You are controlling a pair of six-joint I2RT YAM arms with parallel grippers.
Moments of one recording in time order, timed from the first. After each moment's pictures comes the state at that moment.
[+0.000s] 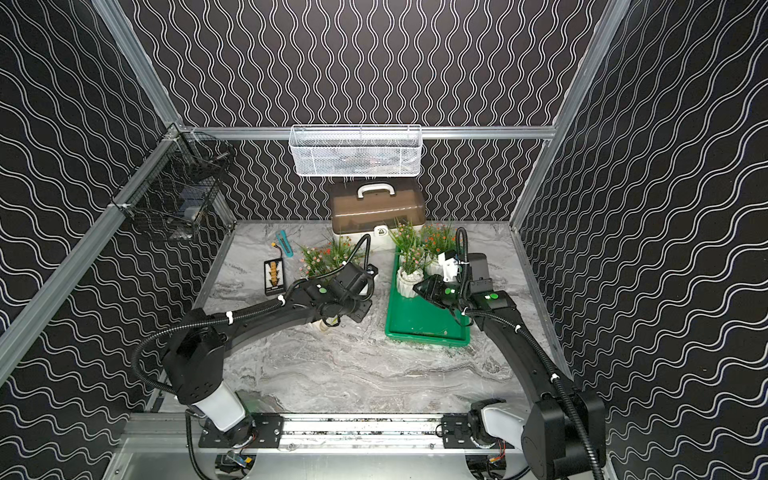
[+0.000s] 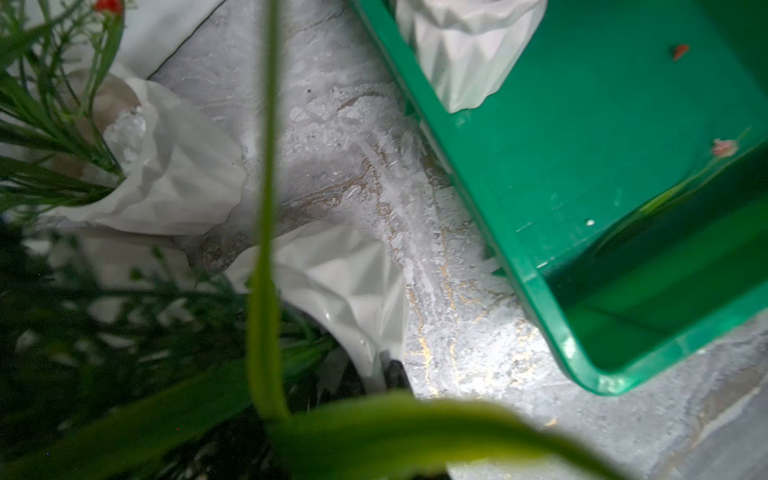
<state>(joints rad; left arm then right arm) -0.76 1.69 1.26 -0.54 -0.17 -0.14 0.19 1.19 0.90 -0.45 -0.56 0.59</state>
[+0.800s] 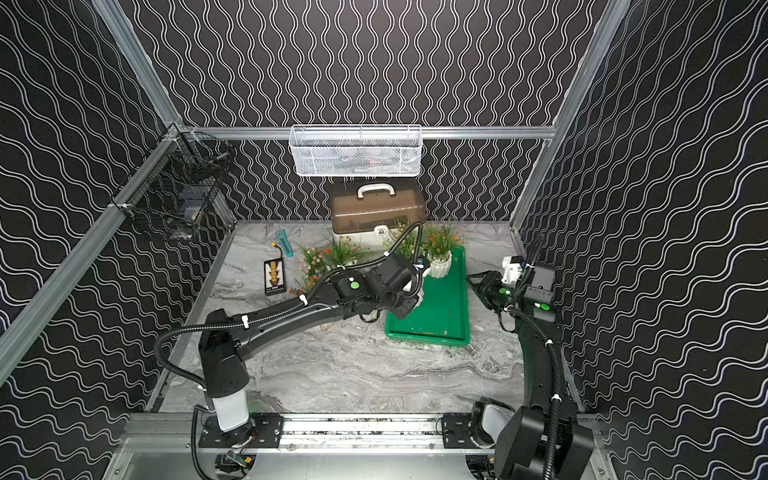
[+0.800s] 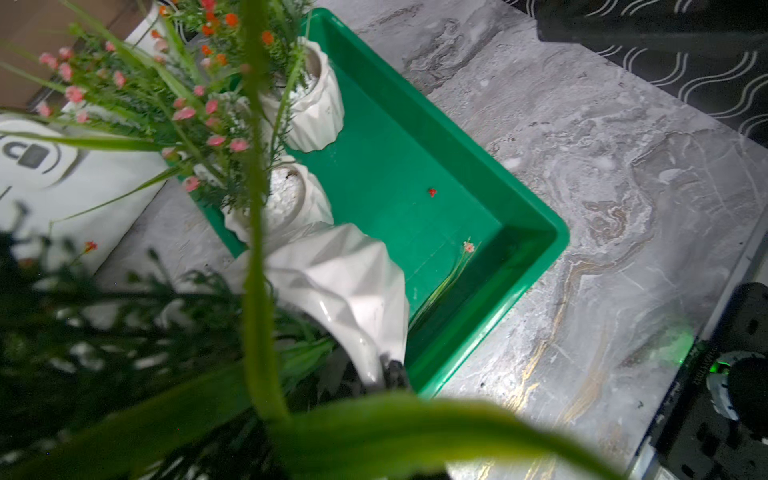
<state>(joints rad) -0.99 1.89 1.79 -0.72 -0.17 -0.10 -0.35 1.12 0.90 -0.54 -0.76 0.61</state>
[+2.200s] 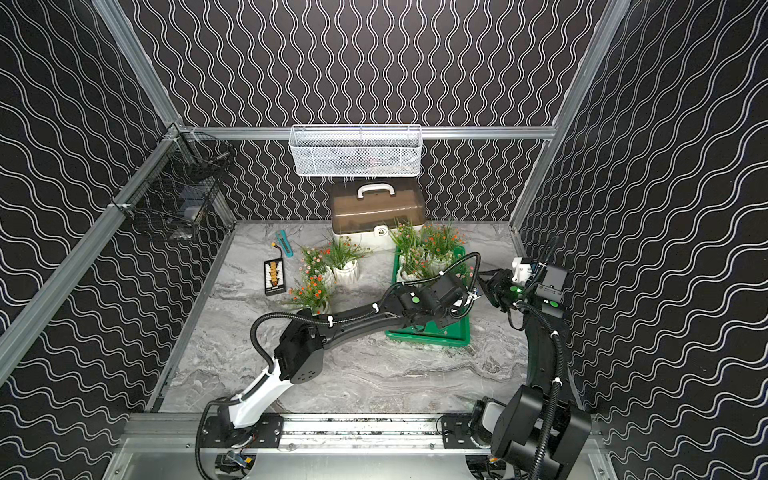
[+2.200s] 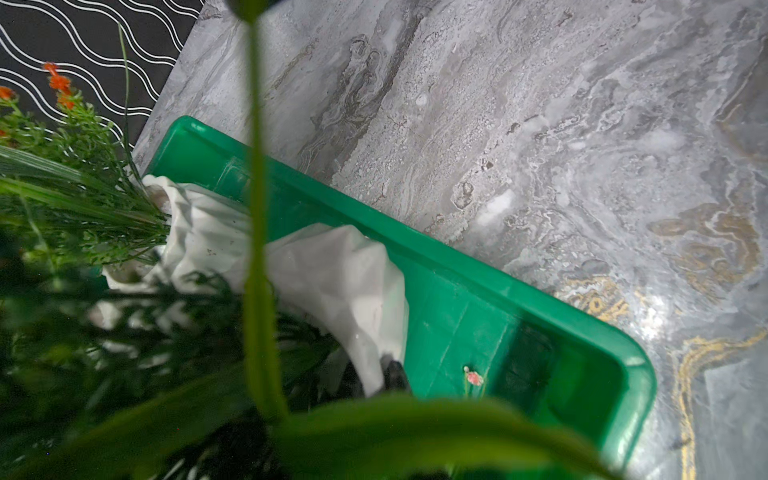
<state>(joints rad) -1.04 2.40 2.22 -0.60 -0.22 0.24 -0.42 1.18 0.91 -0.51 -0.85 0.65</state>
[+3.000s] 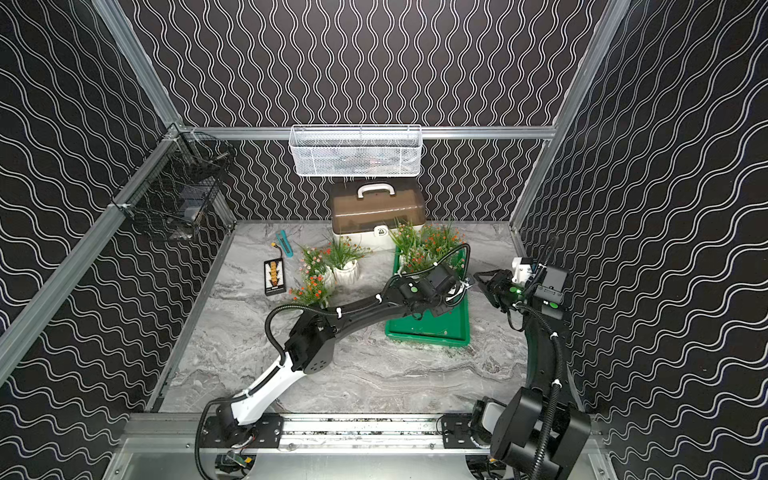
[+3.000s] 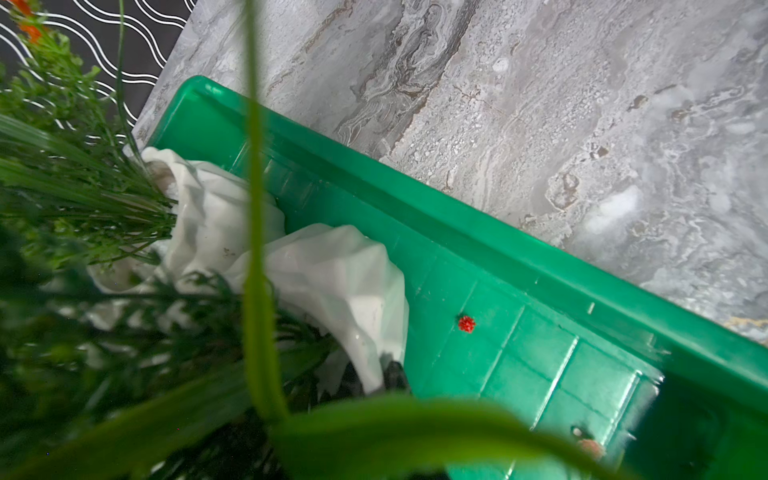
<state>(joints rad) -0.96 2.52 2.32 -0.59 -0.19 0.27 -0.42 1.17 0.90 -0.50 -0.85 0.64</state>
